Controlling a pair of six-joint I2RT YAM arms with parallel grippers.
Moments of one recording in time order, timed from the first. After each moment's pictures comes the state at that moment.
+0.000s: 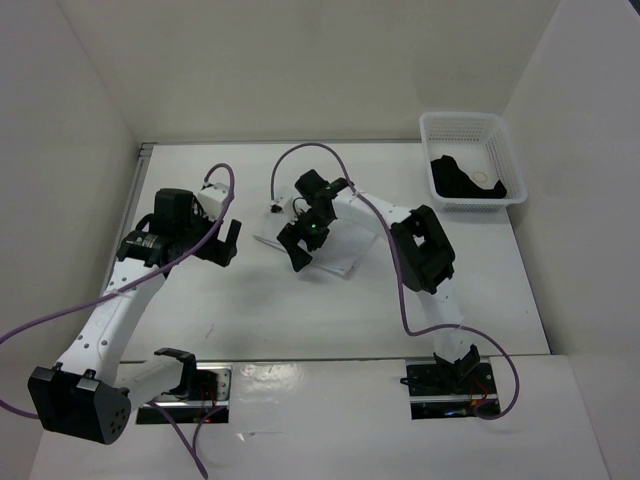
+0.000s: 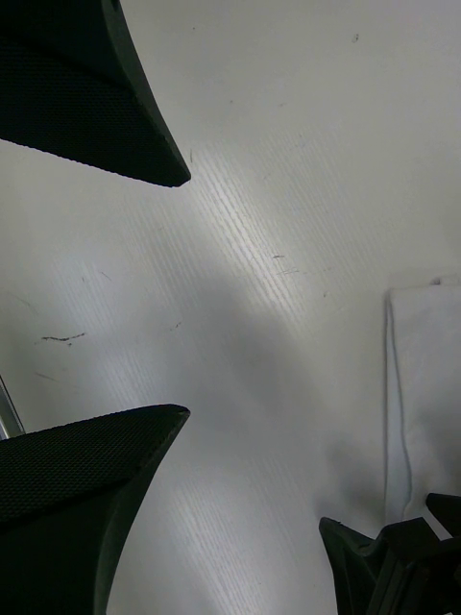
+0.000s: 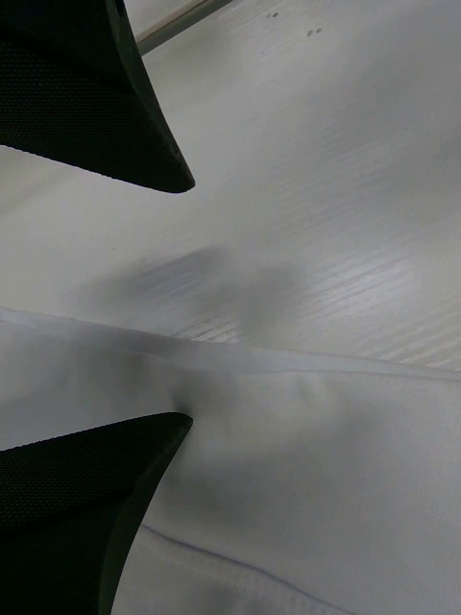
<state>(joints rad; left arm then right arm) -0.16 1.06 1.01 -0.73 0.16 0.20 0.67 2.21 1.77 -0.81 -0.51 -0.33</state>
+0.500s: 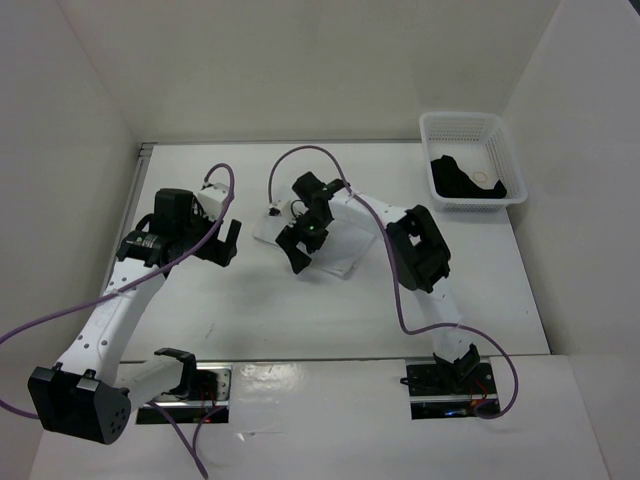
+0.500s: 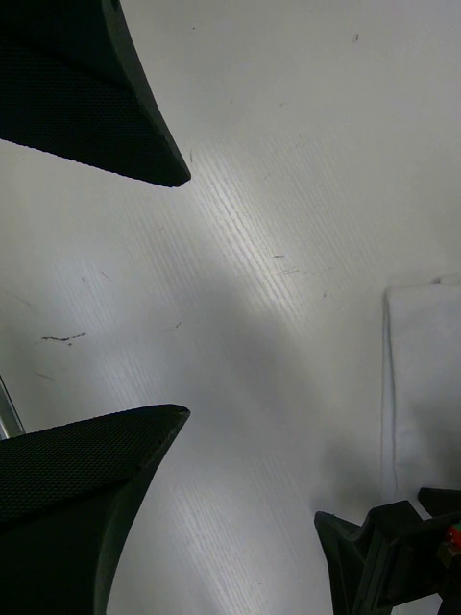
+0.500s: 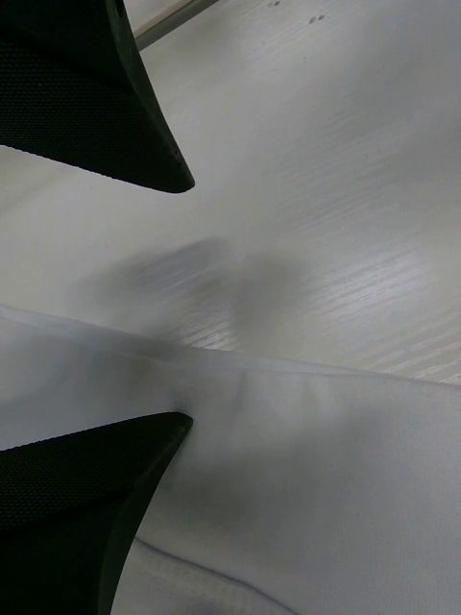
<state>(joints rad) -0.16 1.06 1.01 -0.73 0.16 0.20 0.68 2.24 1.80 -0.83 -0.51 -0.34</state>
